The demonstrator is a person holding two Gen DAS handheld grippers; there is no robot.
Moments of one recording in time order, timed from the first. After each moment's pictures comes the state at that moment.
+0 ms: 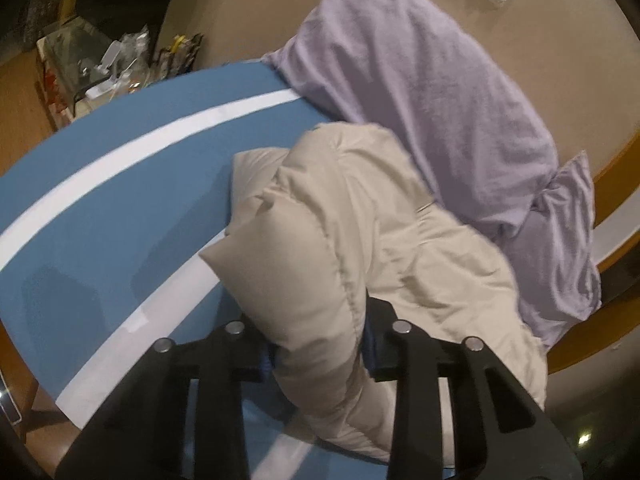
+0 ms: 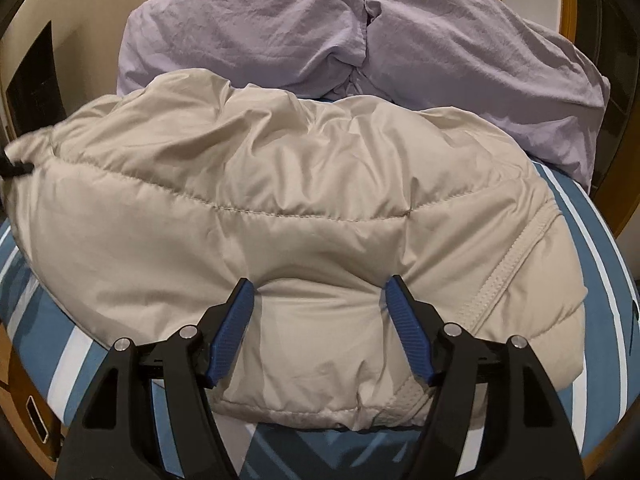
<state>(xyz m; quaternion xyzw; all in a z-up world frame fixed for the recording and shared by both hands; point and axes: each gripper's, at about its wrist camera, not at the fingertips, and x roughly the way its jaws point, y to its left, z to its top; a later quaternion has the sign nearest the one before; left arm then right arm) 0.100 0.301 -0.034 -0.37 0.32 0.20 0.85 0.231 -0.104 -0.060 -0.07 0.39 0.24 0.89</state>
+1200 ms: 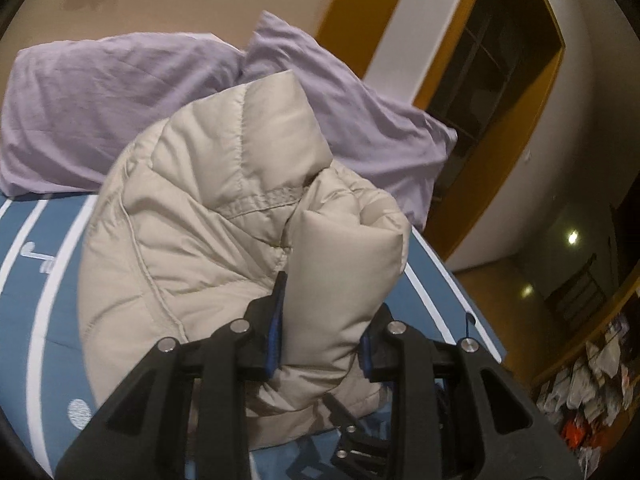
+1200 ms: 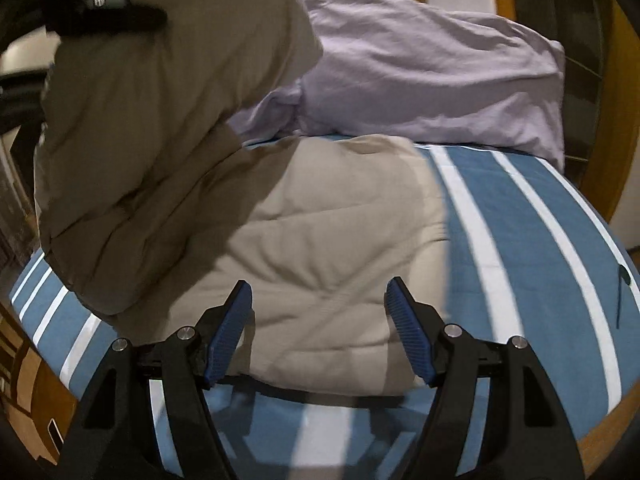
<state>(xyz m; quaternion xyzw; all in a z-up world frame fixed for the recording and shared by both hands) 0.225 -0.051 0.063 -0.15 0.33 -0.10 0.93 0.236 -0.214 -0.044 0.02 0.36 0.23 0.90</state>
